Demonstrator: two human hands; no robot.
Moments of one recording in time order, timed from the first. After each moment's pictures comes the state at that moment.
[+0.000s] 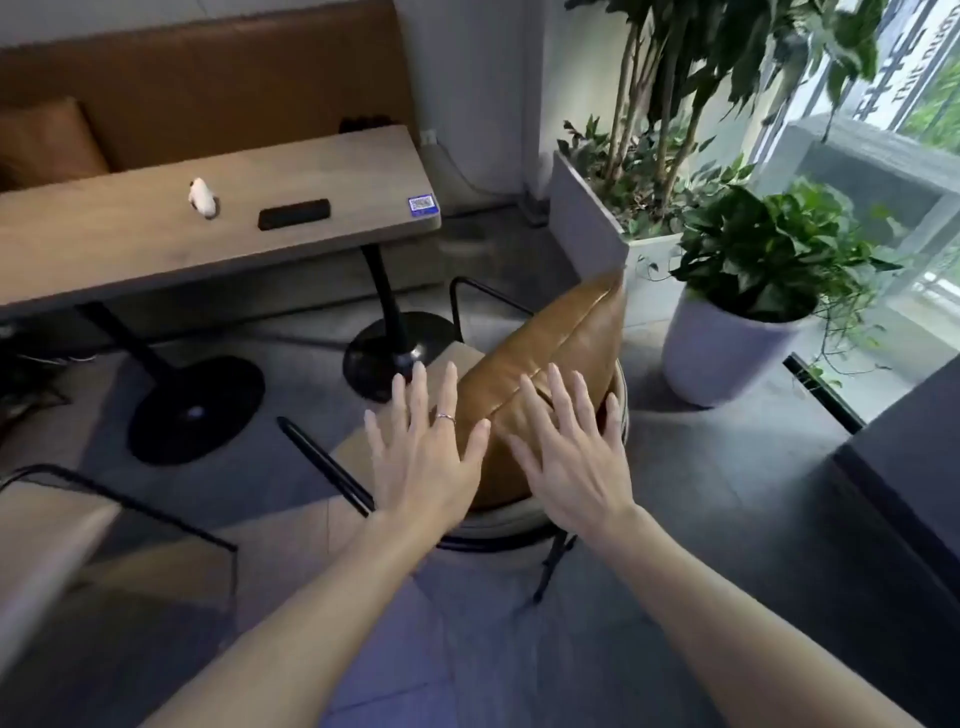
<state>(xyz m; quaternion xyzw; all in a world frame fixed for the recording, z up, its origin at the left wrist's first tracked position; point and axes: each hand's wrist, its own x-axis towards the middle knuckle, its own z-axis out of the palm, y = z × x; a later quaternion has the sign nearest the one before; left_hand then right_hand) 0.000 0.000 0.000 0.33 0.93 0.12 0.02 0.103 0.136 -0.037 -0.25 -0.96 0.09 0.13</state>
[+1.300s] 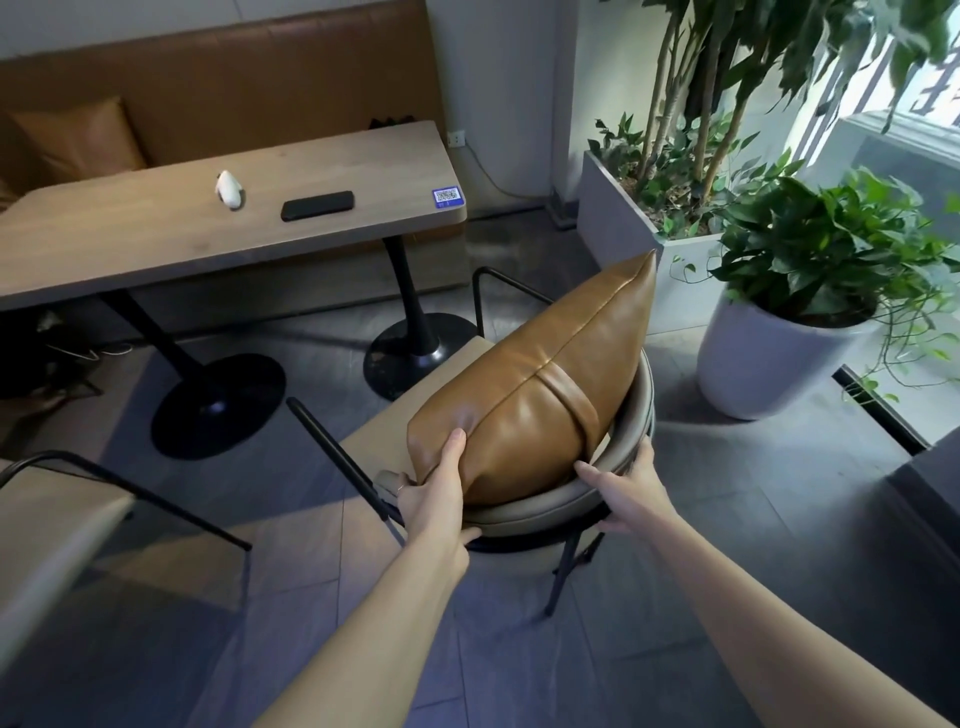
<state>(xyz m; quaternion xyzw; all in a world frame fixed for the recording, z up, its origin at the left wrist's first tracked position) 0.002 0.006 -0.048 -0.27 0.64 0.67 0.28 0.100 0.177 -0.107 -0.53 -0.59 0.61 0.02</state>
